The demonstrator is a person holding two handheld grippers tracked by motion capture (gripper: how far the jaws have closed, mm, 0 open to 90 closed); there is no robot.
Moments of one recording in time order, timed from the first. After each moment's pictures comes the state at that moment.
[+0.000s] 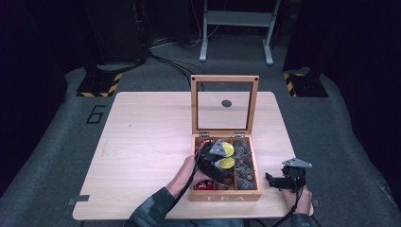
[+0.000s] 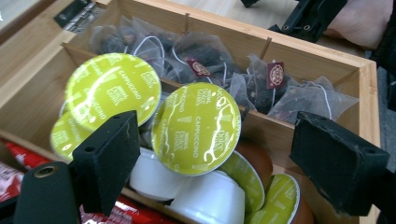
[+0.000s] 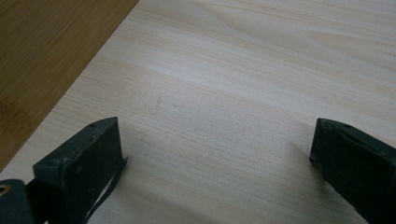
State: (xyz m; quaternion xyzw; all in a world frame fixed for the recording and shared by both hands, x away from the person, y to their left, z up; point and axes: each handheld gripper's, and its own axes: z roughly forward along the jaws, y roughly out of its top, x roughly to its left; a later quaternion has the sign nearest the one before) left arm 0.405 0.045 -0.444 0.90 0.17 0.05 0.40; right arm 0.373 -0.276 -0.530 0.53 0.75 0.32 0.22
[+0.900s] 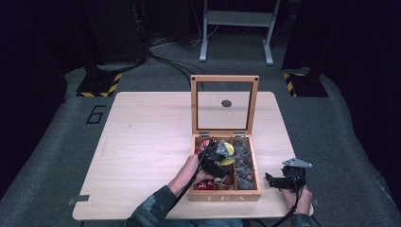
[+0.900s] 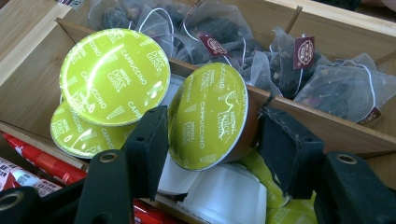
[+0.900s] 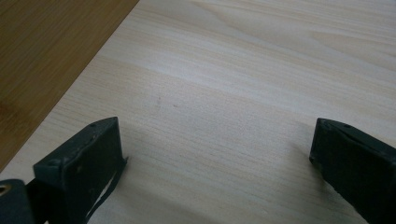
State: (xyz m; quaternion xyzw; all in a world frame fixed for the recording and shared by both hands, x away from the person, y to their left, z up) left arm 0.410 0.035 -0.451 0.92 0.18 0.08 0.34; right arm 0.373 -0.276 -0.530 0.53 0.75 0.32 0.22
